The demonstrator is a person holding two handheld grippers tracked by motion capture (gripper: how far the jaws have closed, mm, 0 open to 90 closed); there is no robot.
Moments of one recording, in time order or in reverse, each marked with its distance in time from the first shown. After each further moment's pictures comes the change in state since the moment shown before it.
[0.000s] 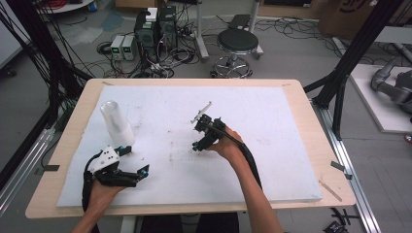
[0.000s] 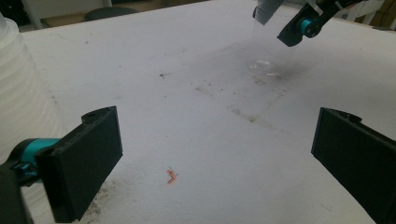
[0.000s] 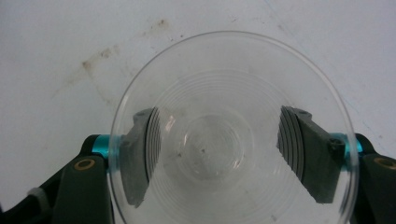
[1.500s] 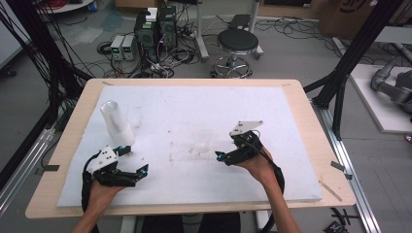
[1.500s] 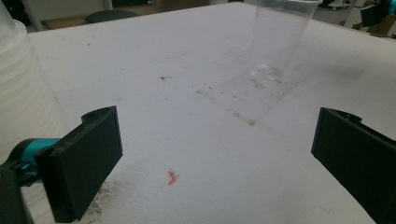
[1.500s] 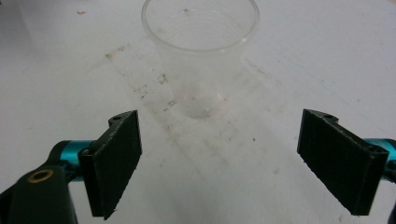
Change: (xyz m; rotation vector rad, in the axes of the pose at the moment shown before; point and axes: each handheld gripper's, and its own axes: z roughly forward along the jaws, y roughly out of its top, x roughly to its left) left arm 0.001 -0.001 -0.002 -0.018 -0.002 -0.010; right arm 0.001 -0.101 -0.061 -0.323 -0.032 0.104
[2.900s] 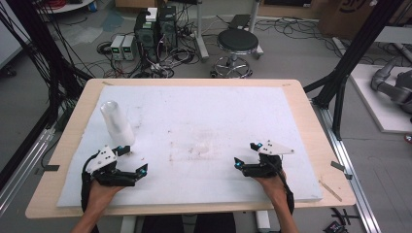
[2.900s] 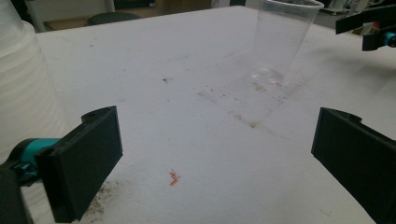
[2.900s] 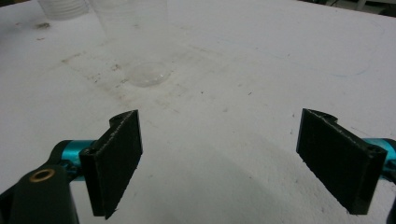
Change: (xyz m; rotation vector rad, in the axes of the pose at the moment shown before) left arm 0.001 0.000 -0.001 -0.010 0.004 -0.013; right arm -0.013 -0.090 -0.012 -0.258 -0.127 0.153
